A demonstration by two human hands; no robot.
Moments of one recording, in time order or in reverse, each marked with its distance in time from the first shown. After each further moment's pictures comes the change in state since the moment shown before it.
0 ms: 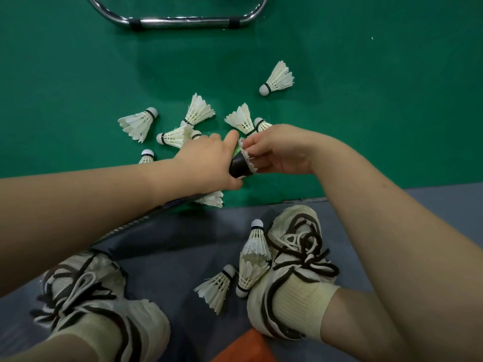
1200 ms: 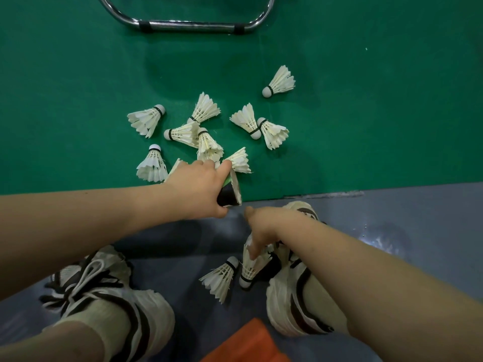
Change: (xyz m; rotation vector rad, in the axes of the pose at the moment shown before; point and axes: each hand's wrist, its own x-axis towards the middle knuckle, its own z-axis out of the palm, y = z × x) left_hand -0.059 -0.008 0.026 0.108 -0.062 0.069; right_hand -0.003 0.087 0.078 -1.192 -0.110 0.427
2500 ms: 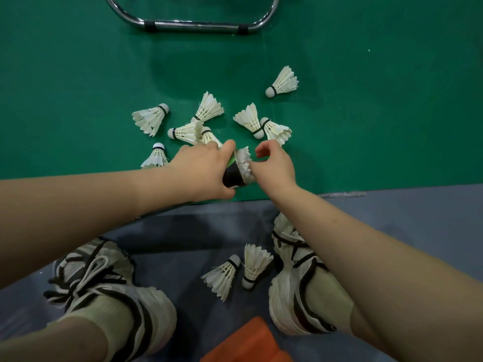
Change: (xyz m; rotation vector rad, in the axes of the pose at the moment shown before) left_hand 0.011 -0.004 -0.020 -0.053 0.110 -0.045; right_hand -0.005 -0.001 -0.040 1.019 0.969 -0.084
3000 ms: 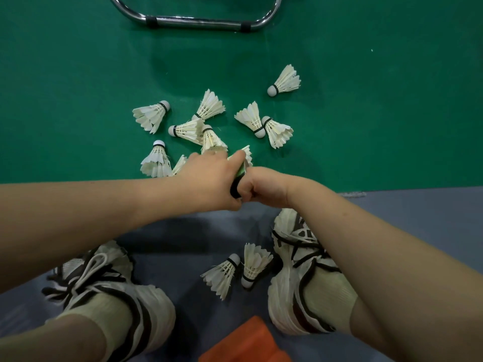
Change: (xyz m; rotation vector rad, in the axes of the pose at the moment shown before) left_hand -0.009 0.012 0.009 -0.099 -0.003 0.026; right_hand -0.012 -0.015 -0.002 0.221 -0.798 0.181
